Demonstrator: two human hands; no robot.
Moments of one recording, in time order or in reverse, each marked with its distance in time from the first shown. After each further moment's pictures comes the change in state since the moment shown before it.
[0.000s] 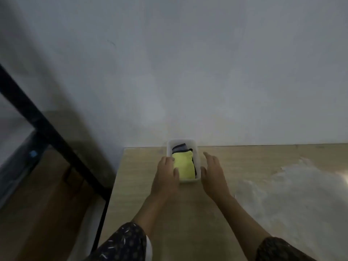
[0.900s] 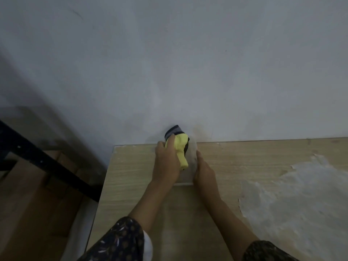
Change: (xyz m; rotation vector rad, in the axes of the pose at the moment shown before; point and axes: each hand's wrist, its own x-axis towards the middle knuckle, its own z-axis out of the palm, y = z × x) left_hand 0.056 0.018 0.018 -0.014 0.081 -0.109; right_hand 0.029 0.025 0.046 0.102 -0.124 0.123
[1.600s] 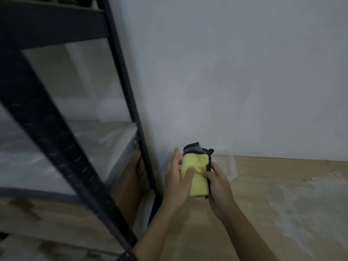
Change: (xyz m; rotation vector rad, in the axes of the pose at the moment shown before) left_hand -0.203 0.007 -0.212 -0.545 0.179 -0.056; right_hand -0.221 -0.192 -0.023 1.147 -0.162 -0.006
